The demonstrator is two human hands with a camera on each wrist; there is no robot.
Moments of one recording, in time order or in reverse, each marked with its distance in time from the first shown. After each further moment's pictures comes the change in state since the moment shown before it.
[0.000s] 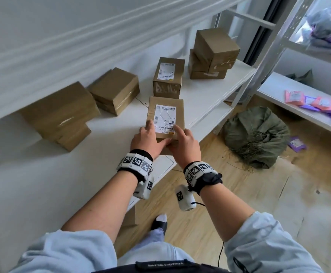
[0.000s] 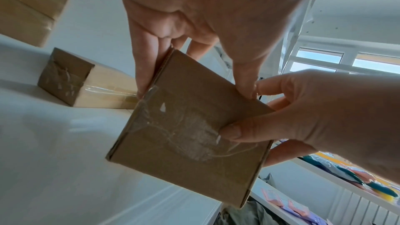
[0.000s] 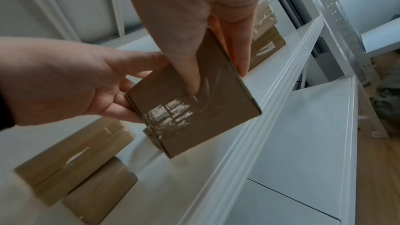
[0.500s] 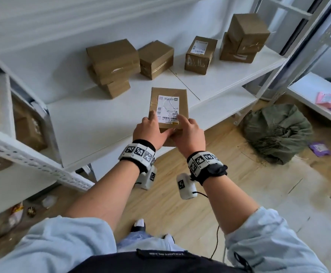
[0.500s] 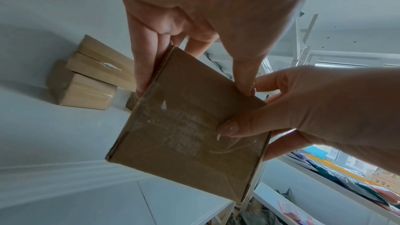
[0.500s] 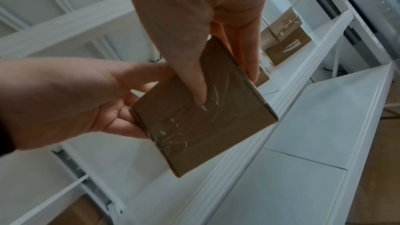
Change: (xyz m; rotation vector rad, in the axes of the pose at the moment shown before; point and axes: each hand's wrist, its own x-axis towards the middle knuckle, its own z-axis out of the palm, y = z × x) left_hand -0.232 -0.031 -0.032 0.027 0.101 -0.176; right_hand -0.196 -0.054 -0.041 0.044 -0.094 -0.167
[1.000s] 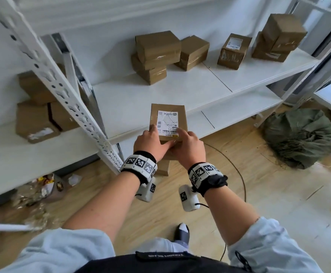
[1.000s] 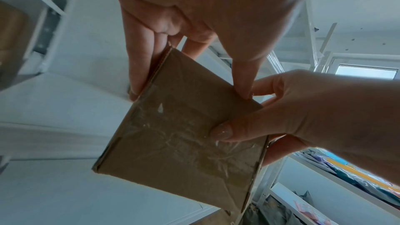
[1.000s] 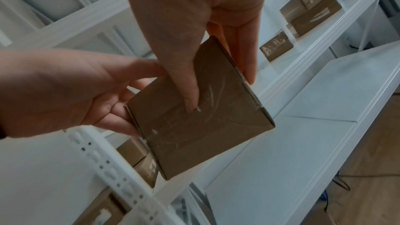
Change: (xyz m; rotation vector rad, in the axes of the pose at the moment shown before) left_hand -0.129 -0.142 -0.015 0.008 0.007 -0.125; right_hand -0.133 -0.095 0.077 -0.025 -0.117 -0.080
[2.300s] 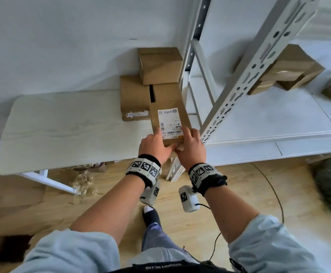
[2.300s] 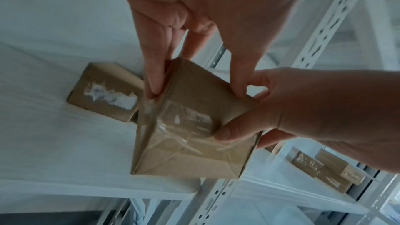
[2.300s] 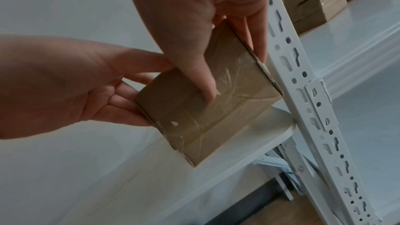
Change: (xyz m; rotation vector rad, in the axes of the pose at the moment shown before) left_hand 0.003 -0.391 -0.073 -0.197 0.112 -0.256; right_hand 0.010 -0.312 0.257 -0.141 -0.191 -0.170
